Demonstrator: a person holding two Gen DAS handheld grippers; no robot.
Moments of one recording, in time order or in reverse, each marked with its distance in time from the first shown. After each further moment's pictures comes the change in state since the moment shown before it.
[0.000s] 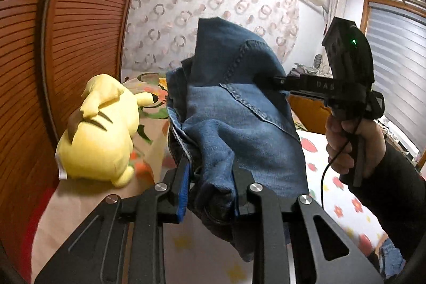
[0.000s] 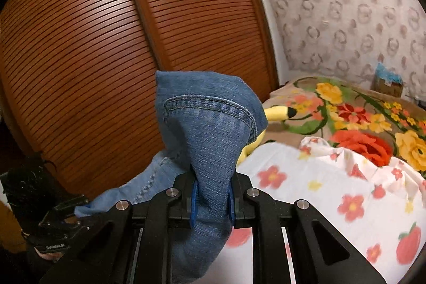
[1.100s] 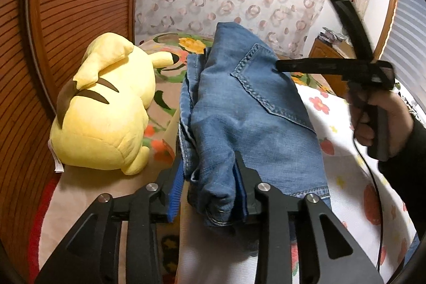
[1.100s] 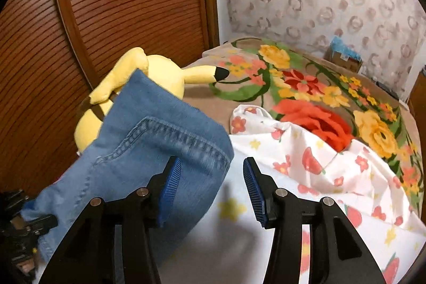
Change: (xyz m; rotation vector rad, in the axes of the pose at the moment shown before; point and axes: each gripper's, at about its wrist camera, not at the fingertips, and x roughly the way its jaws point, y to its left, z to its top) left arm 0.106 0.038 -0.011 0.006 0.213 0.133; right arm 0.158 -0.048 0.013 0.006 0.228 -0.326
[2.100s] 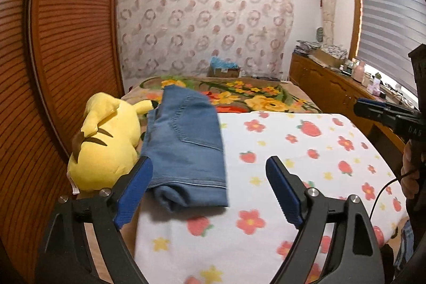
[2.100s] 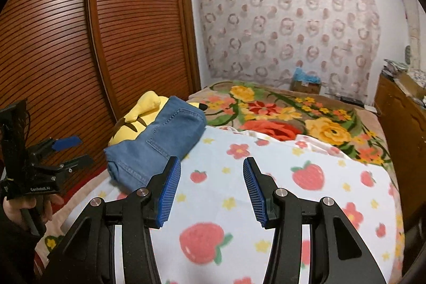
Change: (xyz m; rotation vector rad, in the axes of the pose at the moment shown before) left arm -0.136 -0.108 -0.011 0.155 -0.191 -0.007; right arm -0.306 0.013 -0.193 0.076 -0.277 -0.097
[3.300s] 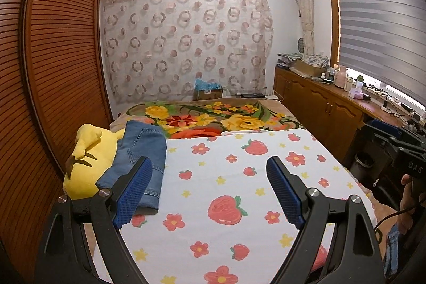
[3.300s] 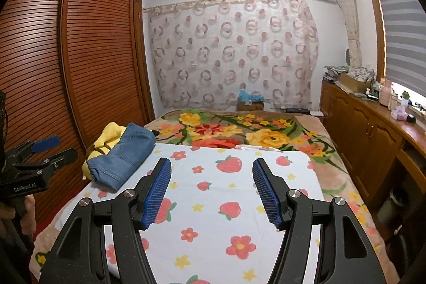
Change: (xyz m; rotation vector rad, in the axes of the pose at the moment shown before) left arm -0.085 -0.131 0.017 0.064 -0.101 -0.012; right arm -0.165 0.048 -0.050 0.101 -0.151 -0.242
